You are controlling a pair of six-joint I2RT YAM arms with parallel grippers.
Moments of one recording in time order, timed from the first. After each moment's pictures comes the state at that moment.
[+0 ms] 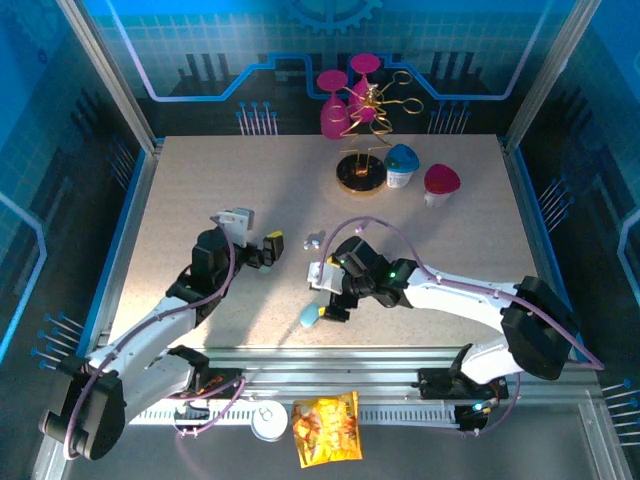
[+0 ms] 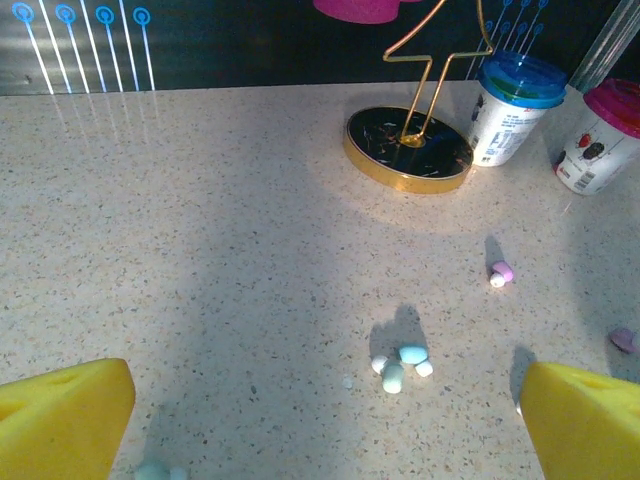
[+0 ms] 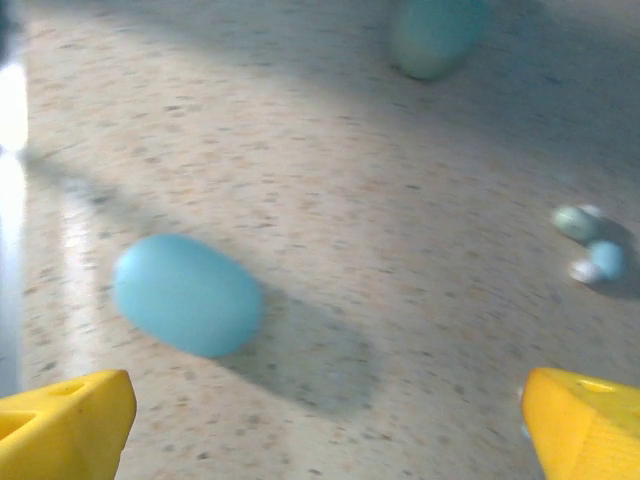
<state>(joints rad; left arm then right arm) -0.35 0.98 0.45 0.20 0.03 -0.17 0.91 1.42 0.83 -0.30 -0.19 -0.53</state>
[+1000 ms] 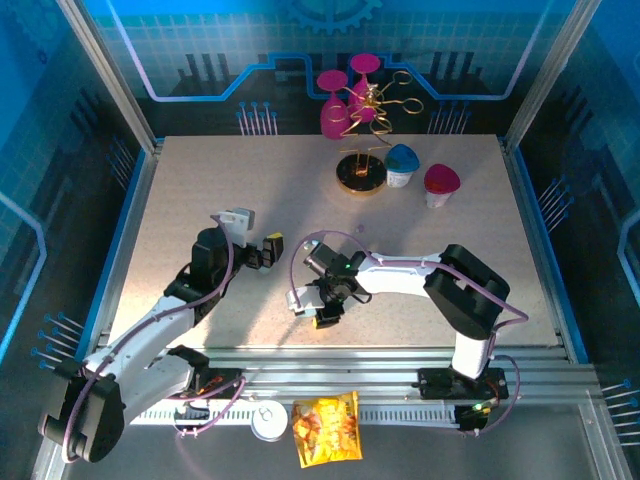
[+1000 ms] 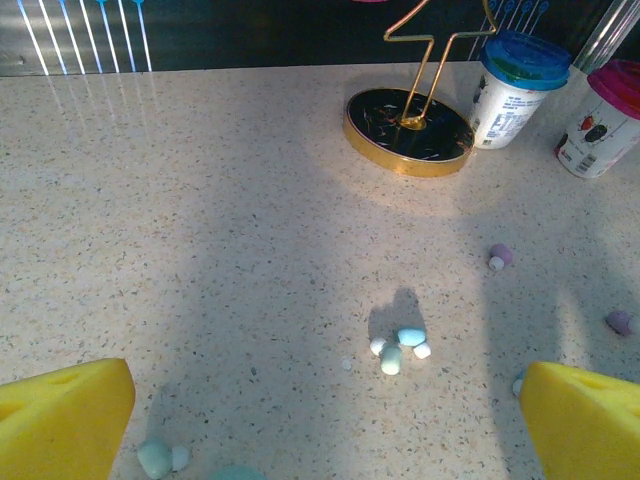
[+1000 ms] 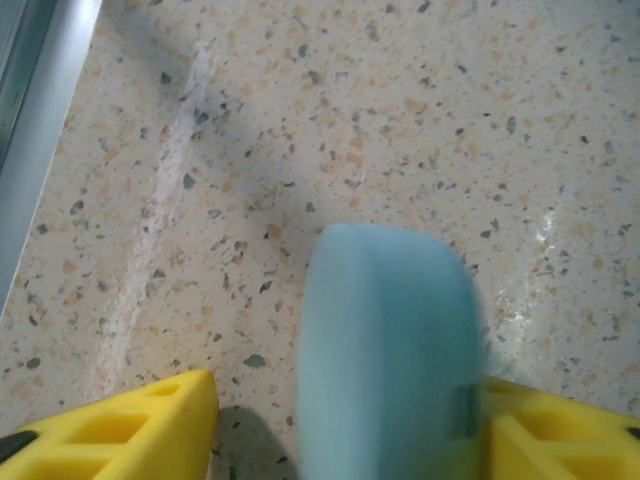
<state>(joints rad) -0.35 0.97 0.47 0.13 0.03 -0.17 0.94 1.82 1.05 -0.44 -0.31 -0.85</state>
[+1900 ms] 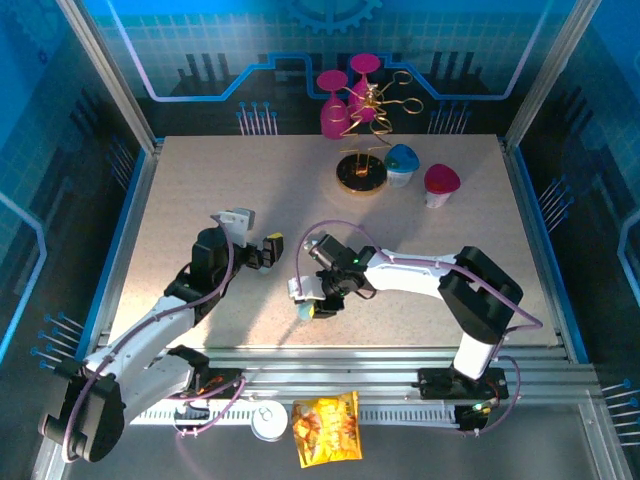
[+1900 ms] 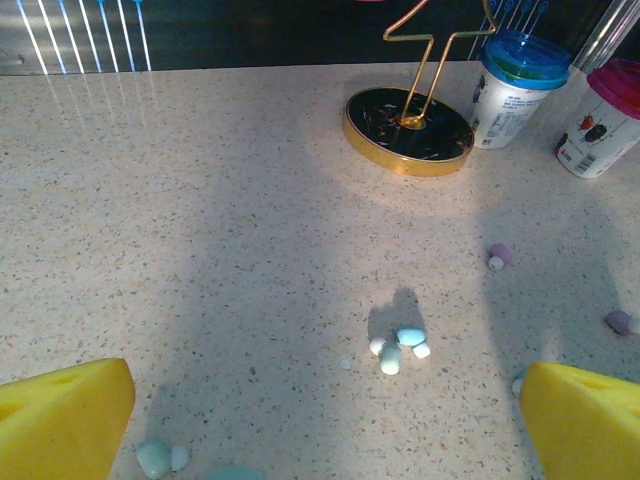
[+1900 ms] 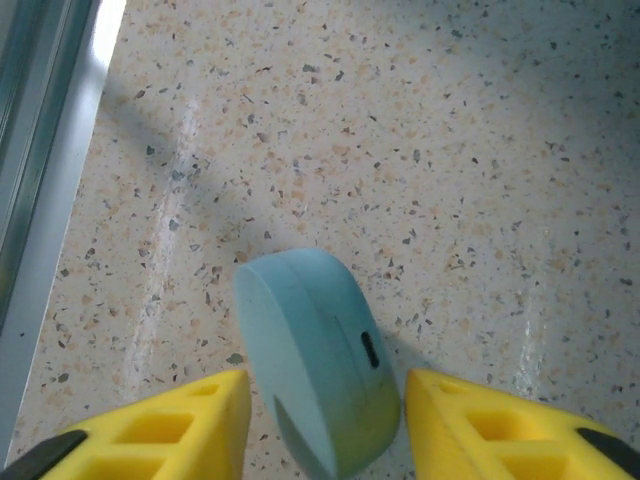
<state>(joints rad) -0.35 0.97 0.47 0.13 0.03 -0.17 0.90 1.75 1.04 -0.42 -0.36 -0.74</state>
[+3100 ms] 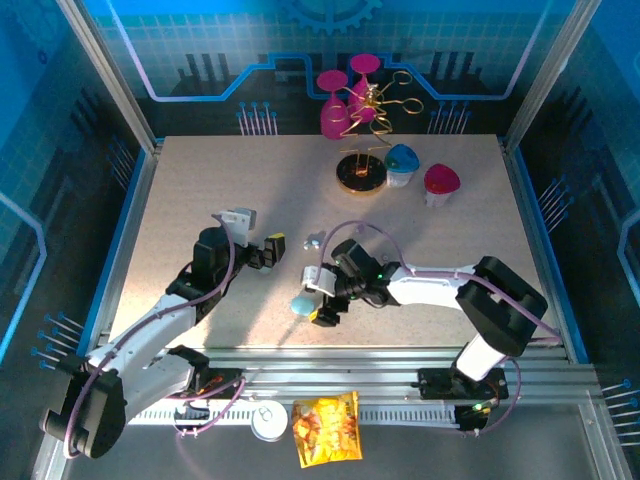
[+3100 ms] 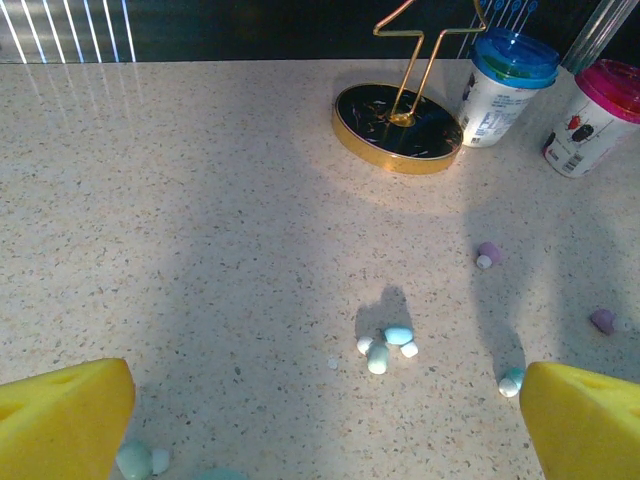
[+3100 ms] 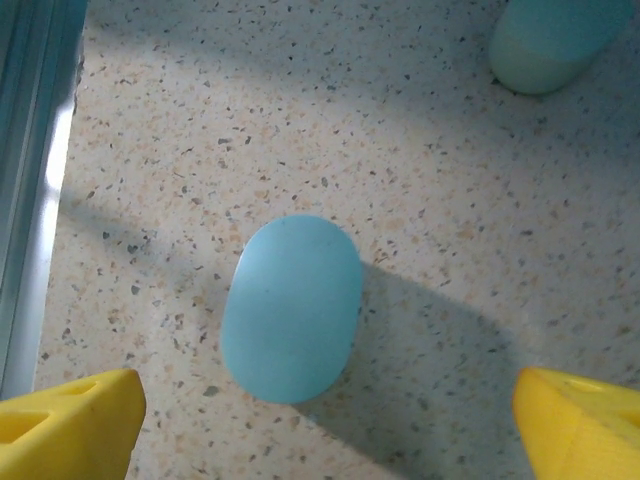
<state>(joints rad) -0.35 0.99 0.47 0.15 0.05 -0.19 0.86 1.62 0.75 0.02 -0.39 -0.43</state>
